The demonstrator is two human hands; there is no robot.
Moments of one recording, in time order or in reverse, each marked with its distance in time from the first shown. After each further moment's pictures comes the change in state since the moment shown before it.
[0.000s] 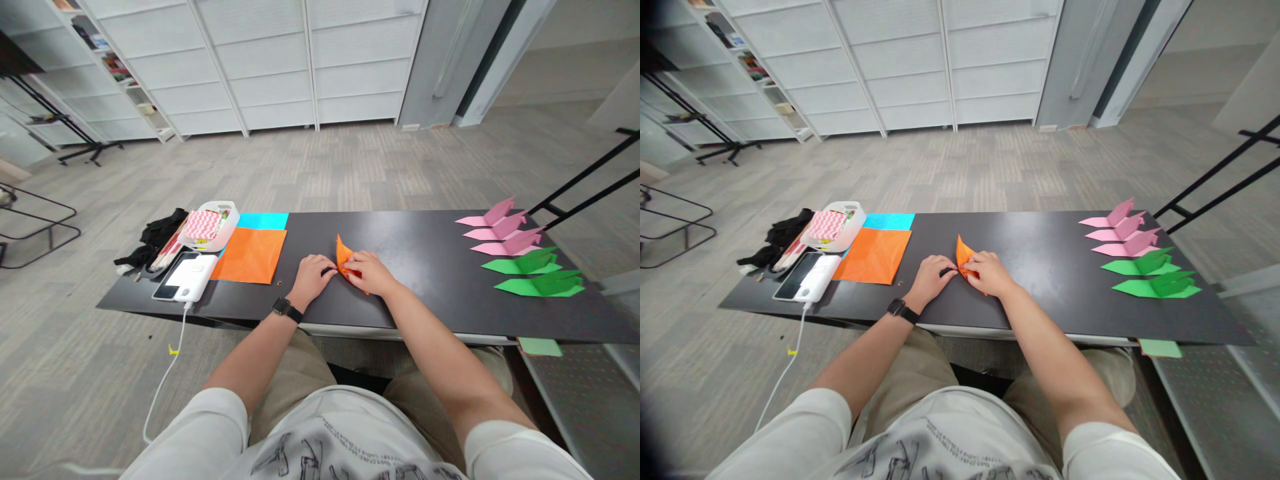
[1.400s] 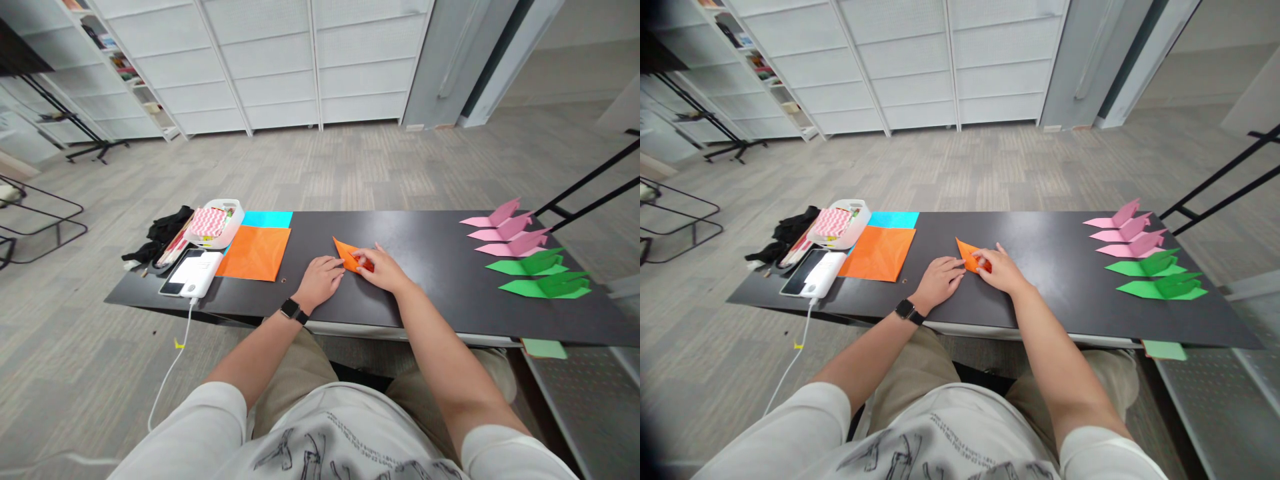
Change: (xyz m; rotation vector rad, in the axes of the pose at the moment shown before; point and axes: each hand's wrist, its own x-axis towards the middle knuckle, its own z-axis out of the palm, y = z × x) left_hand -0.013 0.011 0.003 0.109 -0.019 0.199; right_hand -0.007 0.009 -0.010 0.197 0.090 0.130
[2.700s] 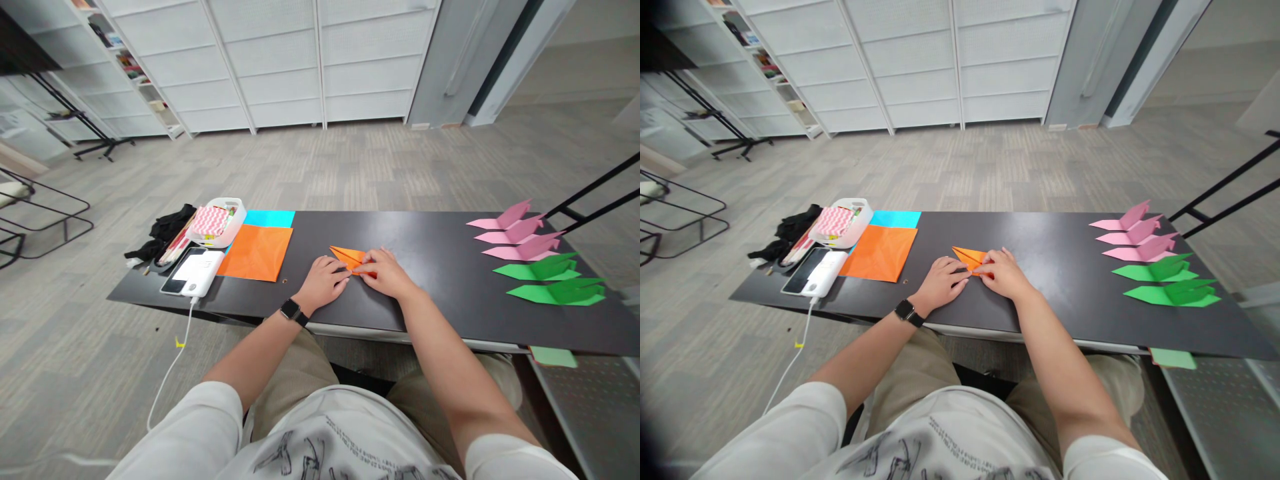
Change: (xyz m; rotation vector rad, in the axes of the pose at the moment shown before) left_hand 0.002 0.001 -0.002 0.045 -0.001 0.069; right_hand -0.008 -0.001 -0.004 -0.252 -0.082 -0.071
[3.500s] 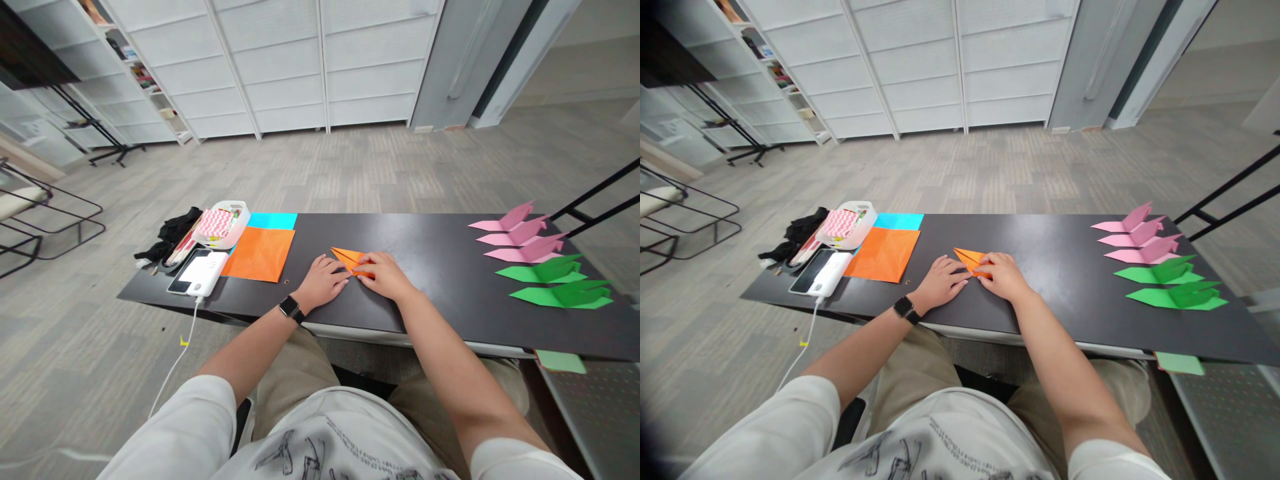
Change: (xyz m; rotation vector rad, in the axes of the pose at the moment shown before) left_hand 0.001 -0.003 -0.009 0.059 -0.088 0.013; right_hand 0.002 -0.003 0.003 -0.018 0.034 -0.023
